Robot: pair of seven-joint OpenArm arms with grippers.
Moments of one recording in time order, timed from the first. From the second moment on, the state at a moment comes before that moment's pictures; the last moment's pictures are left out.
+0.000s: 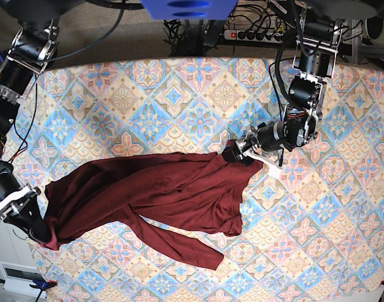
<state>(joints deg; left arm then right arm) -6.6 -14.7 11.5 72.5 -68.4 9.1 48.7 16.9 30.6 25.9 89.3 66.1 35.5 -52.4</state>
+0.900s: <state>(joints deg) 2.3 -20.8 2.0 76.4 -71.6 8.1 50.5 17.0 30.6 26.0 89.3 66.1 35.3 -52.4</state>
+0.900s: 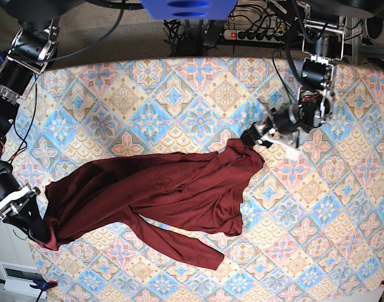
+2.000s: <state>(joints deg) -10.6 -12.8 6.9 67.4 -65.1 9.1 48.7 17.0 30.6 25.9 89.4 66.2 35.5 -52.4</state>
